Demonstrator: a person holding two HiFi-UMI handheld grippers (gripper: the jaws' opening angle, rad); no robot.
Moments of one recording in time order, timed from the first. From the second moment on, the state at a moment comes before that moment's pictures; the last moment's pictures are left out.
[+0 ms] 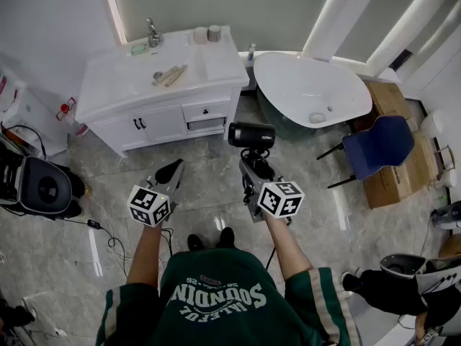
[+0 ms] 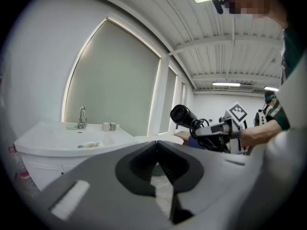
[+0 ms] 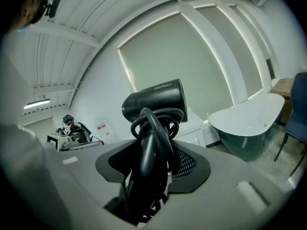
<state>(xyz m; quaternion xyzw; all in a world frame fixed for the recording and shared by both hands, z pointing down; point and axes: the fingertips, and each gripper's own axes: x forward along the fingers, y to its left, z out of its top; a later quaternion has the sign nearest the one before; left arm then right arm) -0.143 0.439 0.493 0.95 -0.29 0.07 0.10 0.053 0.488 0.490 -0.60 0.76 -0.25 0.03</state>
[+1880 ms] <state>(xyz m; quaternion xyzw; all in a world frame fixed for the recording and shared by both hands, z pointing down) -0.070 0.387 0.513 0.94 -0.32 0.08 0.10 0.123 0.427 0.515 -0.56 0.79 -0.26 0.01</state>
